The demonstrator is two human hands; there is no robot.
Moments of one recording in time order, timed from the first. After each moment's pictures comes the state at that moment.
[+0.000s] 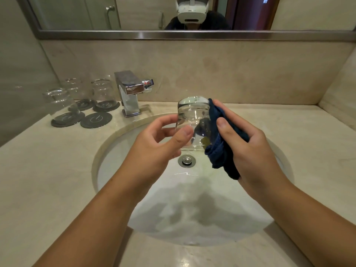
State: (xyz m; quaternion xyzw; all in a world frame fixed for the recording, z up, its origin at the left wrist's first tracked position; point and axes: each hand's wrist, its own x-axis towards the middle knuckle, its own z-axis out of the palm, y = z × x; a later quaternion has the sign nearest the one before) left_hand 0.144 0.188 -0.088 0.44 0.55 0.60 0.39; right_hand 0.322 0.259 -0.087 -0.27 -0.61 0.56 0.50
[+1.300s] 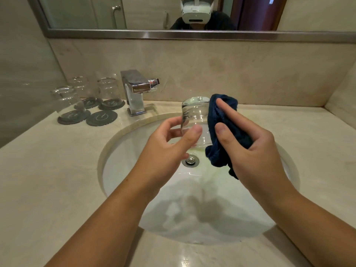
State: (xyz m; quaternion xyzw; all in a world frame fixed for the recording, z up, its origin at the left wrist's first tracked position) left_hand 0.152 0.190 -0.091 0.43 0.56 0.59 0.37; right_hand 0.320 0.248 -0.089 -0.28 -0.67 0.45 0.52
